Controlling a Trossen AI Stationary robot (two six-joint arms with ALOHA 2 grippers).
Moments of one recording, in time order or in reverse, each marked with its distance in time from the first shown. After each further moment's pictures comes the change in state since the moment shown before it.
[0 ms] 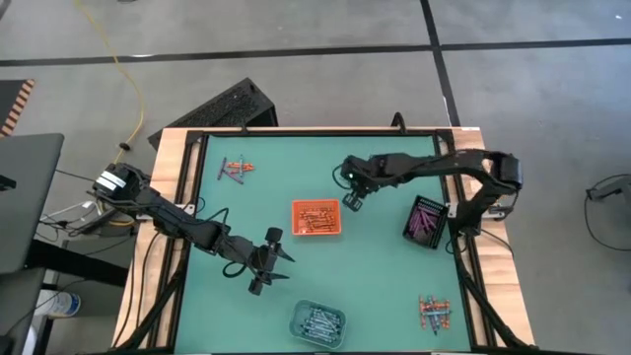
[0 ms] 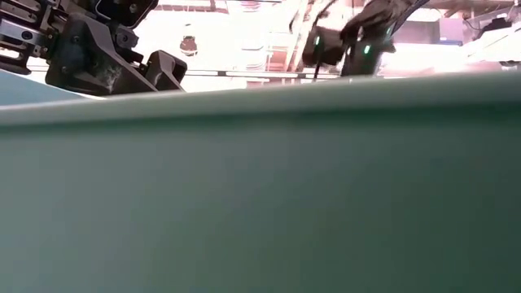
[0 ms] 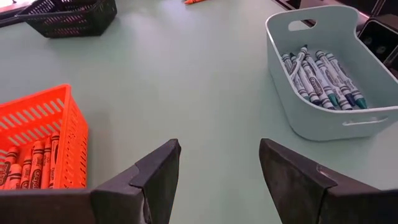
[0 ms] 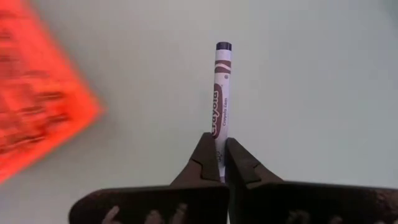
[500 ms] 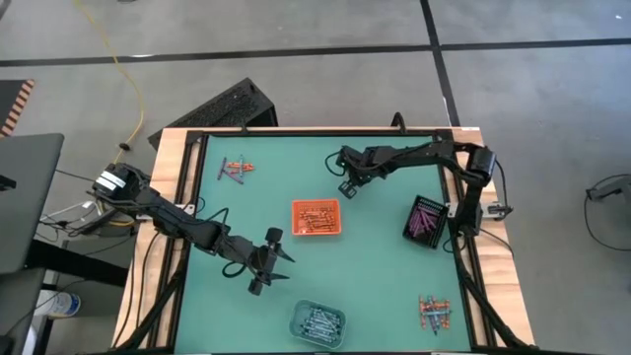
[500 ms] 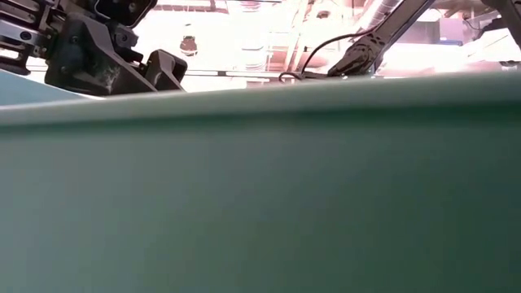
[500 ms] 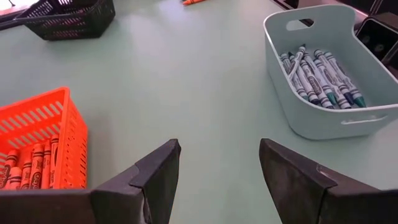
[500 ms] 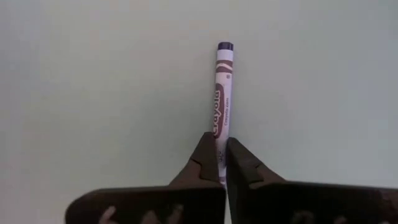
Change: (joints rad) left arm 0.000 0.000 0.000 0.001 0.004 0.013; right arm -0.131 0.209 0.006 0.073 0.021 0.021
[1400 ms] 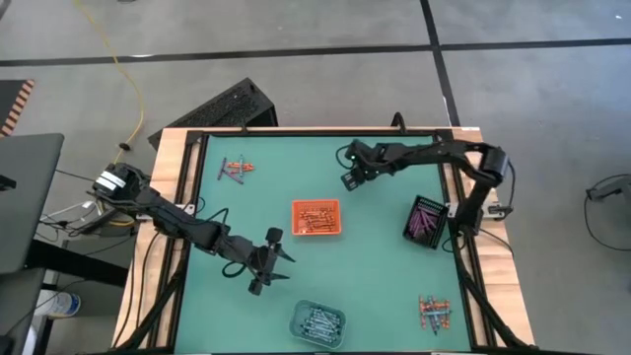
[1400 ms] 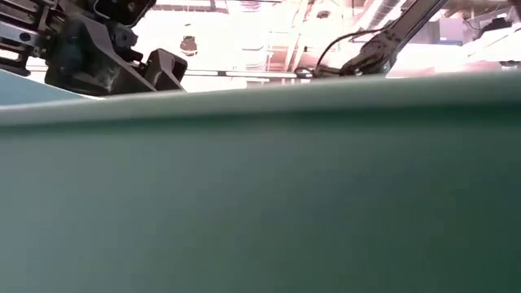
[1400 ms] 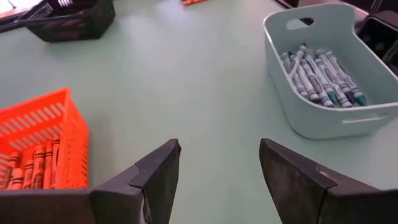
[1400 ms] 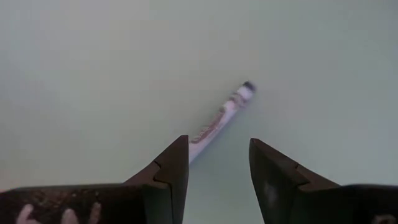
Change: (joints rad) left arm 0.005 0.000 0.000 0.003 -0.003 0.010; right arm -0.063 -0.126 -0.097 0.118 -0.044 0.203
